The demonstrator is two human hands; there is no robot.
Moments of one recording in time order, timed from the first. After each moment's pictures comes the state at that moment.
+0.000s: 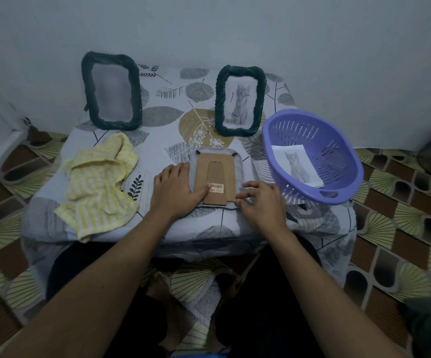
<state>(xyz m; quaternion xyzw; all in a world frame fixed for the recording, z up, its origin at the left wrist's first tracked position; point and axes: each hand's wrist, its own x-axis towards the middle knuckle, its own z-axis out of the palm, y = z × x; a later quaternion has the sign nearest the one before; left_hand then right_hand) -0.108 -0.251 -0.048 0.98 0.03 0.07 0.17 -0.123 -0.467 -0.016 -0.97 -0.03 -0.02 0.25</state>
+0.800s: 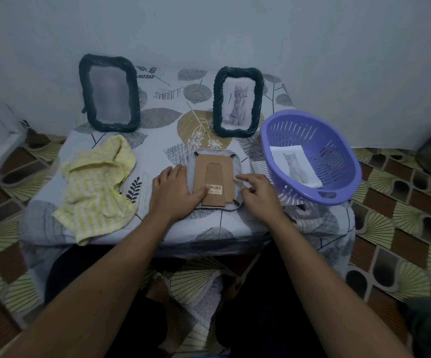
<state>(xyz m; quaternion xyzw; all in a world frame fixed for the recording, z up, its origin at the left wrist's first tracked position) -0.107 -0.251 -0.050 0.98 0.04 0.06 0.19 -0.098 -0.471 -0.022 -0.92 -0.05 0.02 0.40</state>
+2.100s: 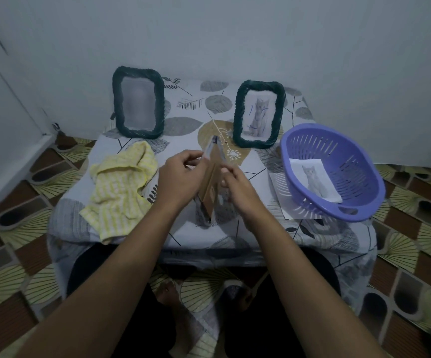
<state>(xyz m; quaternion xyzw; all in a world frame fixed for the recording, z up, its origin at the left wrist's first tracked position) -0.132 -0.244 0.042 0.81 0.13 0.19 0.54 -0.111 -0.387 0.027 -0.78 -0.04 0.15 0.61</state>
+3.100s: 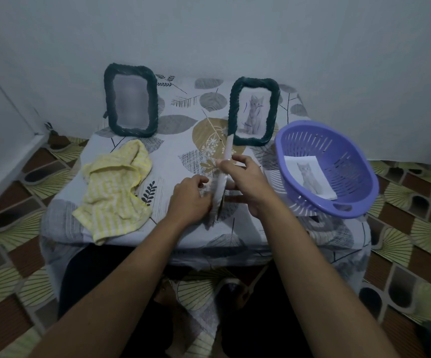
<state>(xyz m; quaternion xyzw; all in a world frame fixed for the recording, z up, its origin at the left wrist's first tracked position) -0.131 -0.264 -0.005 0.91 0.10 0.01 0.40 -0.099 -0.404 0.050 -0.72 0.03 0.18 0.67</state>
